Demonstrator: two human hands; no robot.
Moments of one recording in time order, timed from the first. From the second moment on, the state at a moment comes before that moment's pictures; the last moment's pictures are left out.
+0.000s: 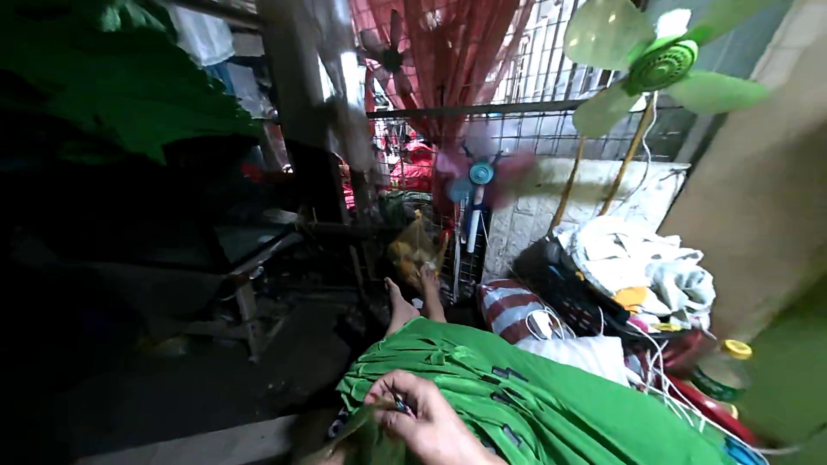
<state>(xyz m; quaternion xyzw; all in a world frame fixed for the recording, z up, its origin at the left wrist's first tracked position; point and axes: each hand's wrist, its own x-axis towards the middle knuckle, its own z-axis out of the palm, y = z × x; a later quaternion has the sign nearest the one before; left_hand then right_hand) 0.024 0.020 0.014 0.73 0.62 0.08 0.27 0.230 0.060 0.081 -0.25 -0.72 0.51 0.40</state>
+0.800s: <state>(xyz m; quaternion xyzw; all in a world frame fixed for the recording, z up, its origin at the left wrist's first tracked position) 0.074 0.051 0.028 0.62 0.39 0.66 0.20 0.236 0.105 0.066 -0.30 -0.62 0.61 0.38</state>
